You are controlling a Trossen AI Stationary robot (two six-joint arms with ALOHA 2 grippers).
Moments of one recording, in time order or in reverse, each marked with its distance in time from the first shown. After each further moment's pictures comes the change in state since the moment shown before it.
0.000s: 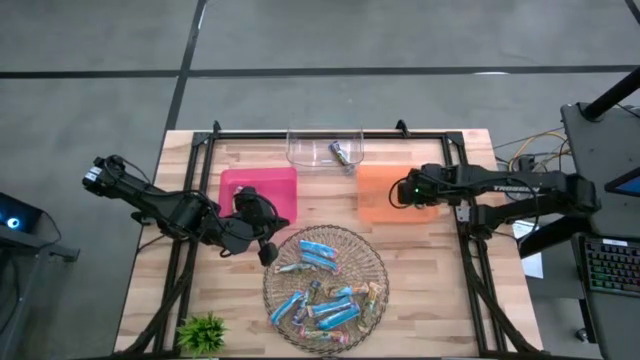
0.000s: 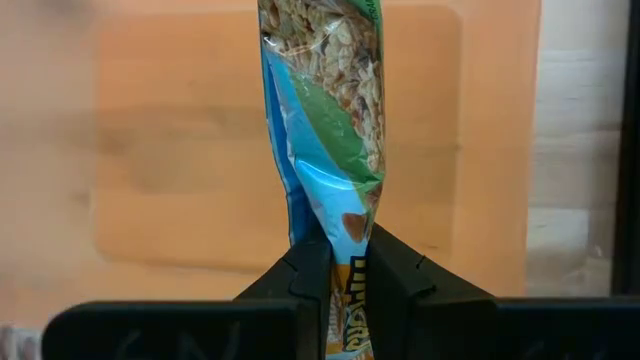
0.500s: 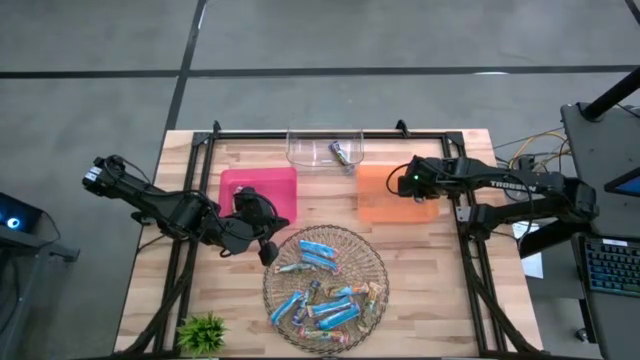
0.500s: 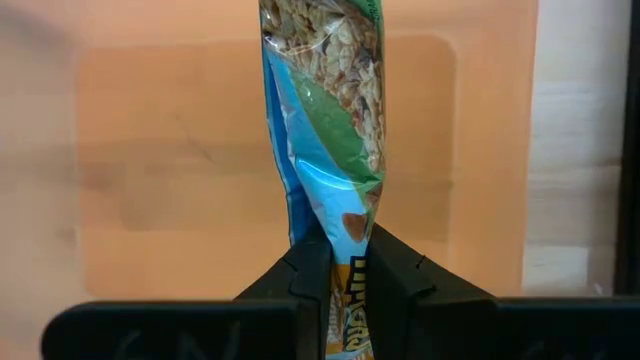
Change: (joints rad) left arm 0.000 0.000 0.000 0.000 -0.003 -0.023; right arm -0.151 0.012 -0.019 0.061 -0.045 -0.136
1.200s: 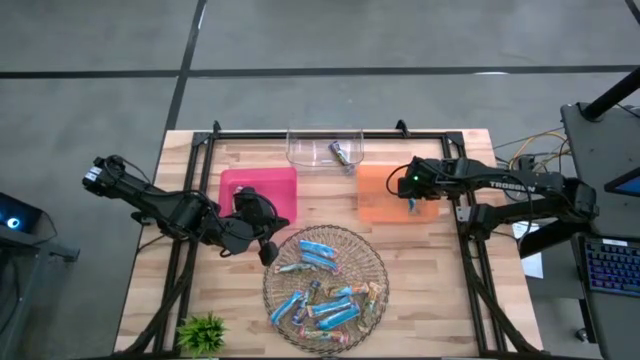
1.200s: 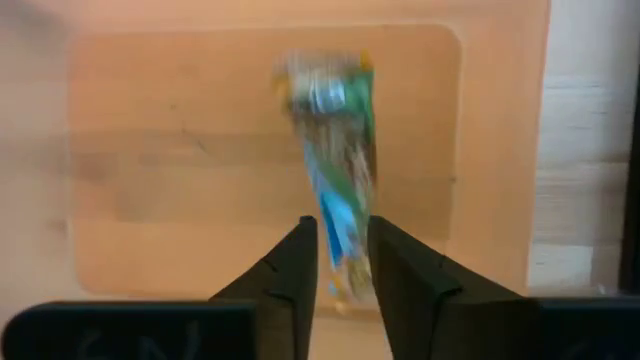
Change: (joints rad) left arm 0.000 0.000 0.000 0.000 -0.001 0.000; right arm -0.001 0.000 -0.020 0.019 -0.017 -0.010
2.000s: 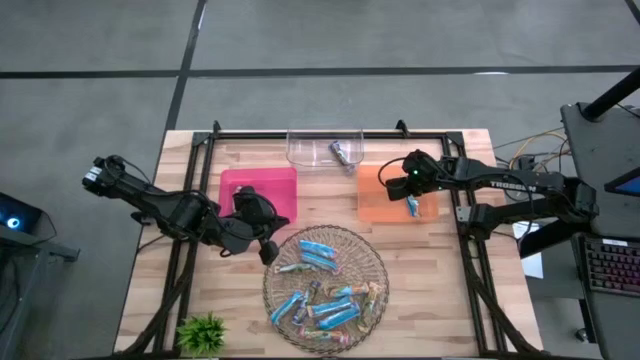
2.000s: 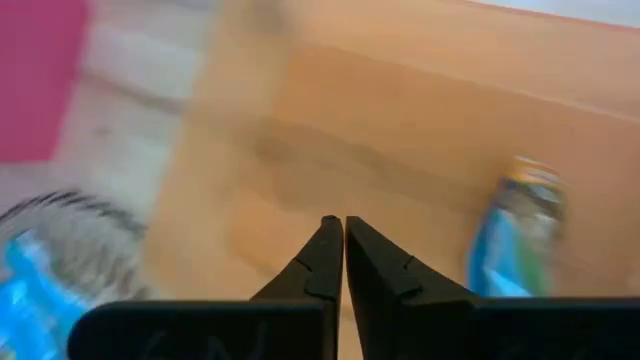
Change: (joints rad) left arm 0.000 0.000 0.000 0.000 -0.024 0.005; right arm 0.020 0.000 0.025 0.272 -0.127 -0.295
